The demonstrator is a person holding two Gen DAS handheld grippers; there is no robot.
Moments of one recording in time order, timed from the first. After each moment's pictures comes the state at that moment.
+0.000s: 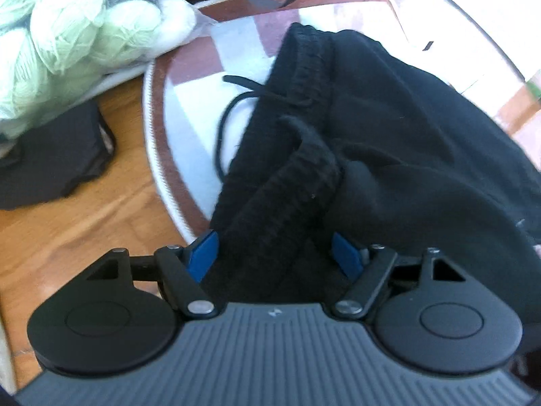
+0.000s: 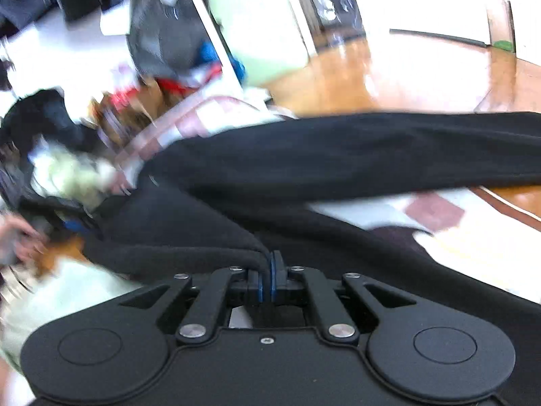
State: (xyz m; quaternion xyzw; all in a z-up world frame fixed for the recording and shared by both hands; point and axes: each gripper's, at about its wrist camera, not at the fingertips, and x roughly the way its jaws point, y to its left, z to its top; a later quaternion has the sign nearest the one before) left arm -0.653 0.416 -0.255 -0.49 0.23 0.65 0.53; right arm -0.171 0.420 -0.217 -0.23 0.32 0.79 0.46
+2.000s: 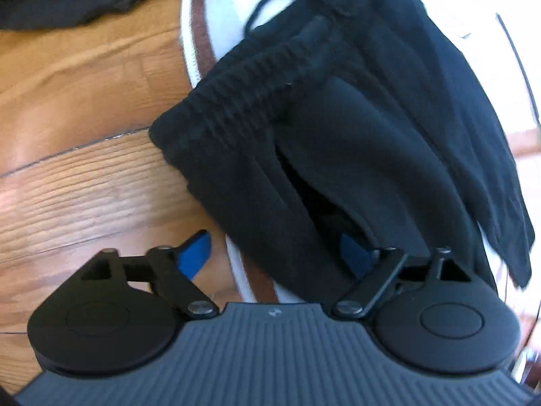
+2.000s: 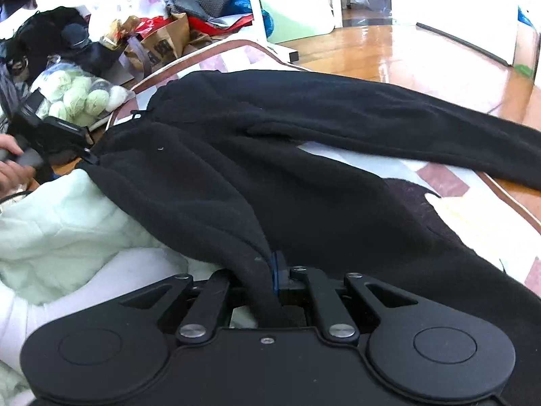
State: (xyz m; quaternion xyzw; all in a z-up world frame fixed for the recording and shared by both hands) left arm -0.658 0.375 -0.295 -0.65 0.16 0.60 0.45; right arm -0.204 0.368 -0.213 -0.30 0.28 0.80 0.45
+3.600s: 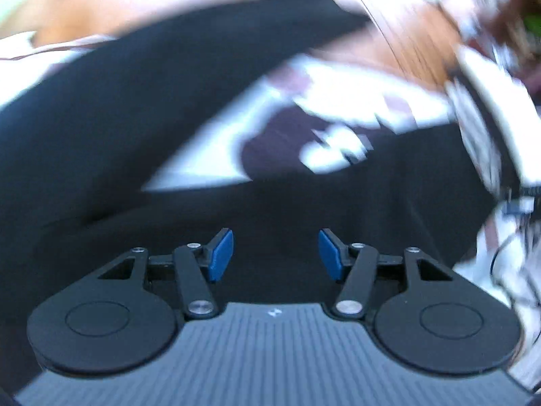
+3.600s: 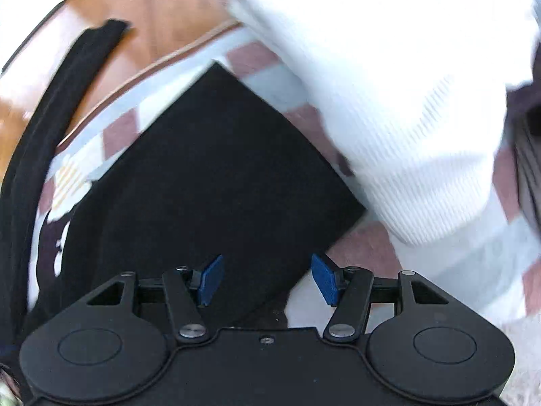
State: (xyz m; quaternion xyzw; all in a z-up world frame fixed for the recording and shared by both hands) left arm -0.325 0.421 -0.212 -0.30 0.48 0.25 0.79; right arm 0.064 0.234 -0.217 -0.08 0.65 0.25 0.72
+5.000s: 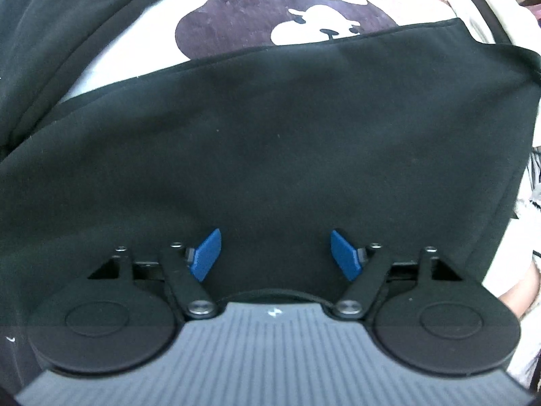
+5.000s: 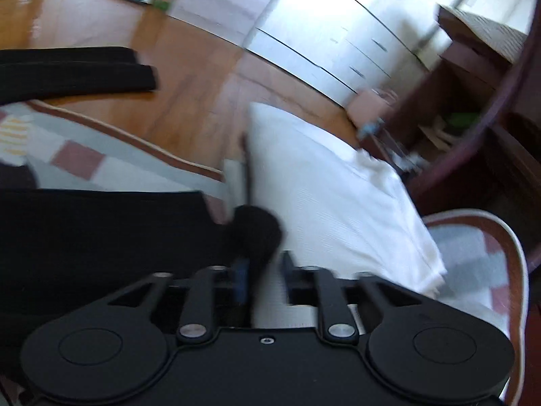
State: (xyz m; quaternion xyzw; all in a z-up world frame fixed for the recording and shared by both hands) left arm -0.325 0.398 -0.270 -0.36 0.56 0.20 0.72; right arm -0.003 0.255 -0.172 -0.37 0.23 0.27 0.86
